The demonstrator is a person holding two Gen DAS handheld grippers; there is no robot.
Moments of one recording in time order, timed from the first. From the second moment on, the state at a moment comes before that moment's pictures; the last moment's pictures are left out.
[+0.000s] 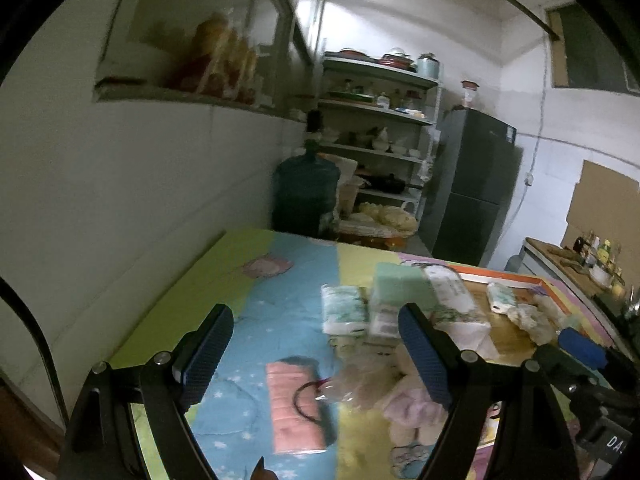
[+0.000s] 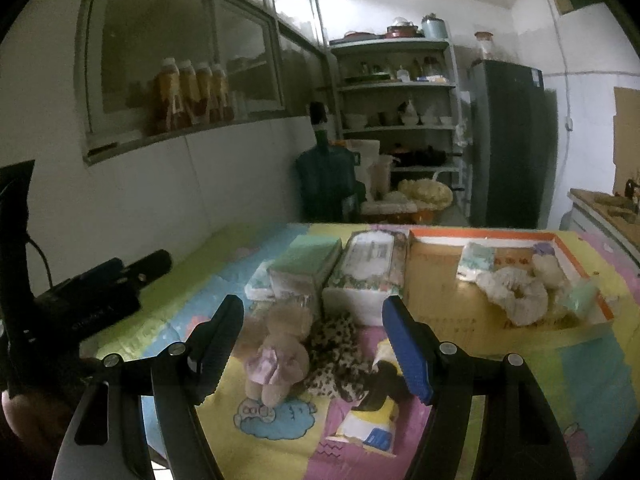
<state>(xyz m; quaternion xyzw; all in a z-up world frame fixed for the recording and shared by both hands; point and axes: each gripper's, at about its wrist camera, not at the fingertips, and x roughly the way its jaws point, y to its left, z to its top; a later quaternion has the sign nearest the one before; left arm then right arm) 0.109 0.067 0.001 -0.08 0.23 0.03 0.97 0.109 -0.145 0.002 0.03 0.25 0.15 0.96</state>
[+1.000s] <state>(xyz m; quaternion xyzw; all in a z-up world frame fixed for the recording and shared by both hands) 0.144 0.085 -0.102 -0.09 0.37 0.03 0.92 0.130 -0.111 -0.046 0.04 0.31 0.17 0.93</state>
